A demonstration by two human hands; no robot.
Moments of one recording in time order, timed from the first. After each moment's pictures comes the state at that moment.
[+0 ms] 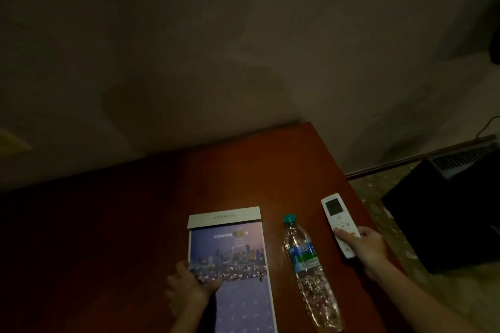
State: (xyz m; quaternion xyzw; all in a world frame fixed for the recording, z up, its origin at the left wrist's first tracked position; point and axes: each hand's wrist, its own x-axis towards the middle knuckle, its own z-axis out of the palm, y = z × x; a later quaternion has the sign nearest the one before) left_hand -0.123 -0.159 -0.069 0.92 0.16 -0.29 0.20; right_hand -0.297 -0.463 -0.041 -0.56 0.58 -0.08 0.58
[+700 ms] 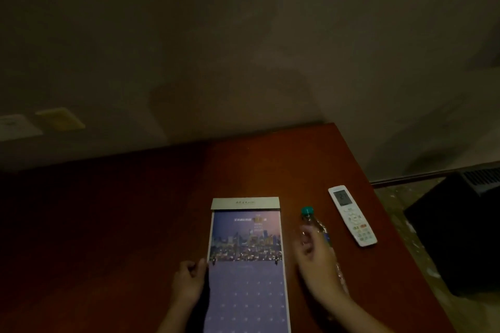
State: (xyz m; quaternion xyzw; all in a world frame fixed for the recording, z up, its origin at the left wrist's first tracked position) left_hand -0.135 -0.101 -0.072 0.89 0.15 -0.26 0.33; right_hand -0.265 -0.328 0.001 -0.76 0.39 -0.05 0.52
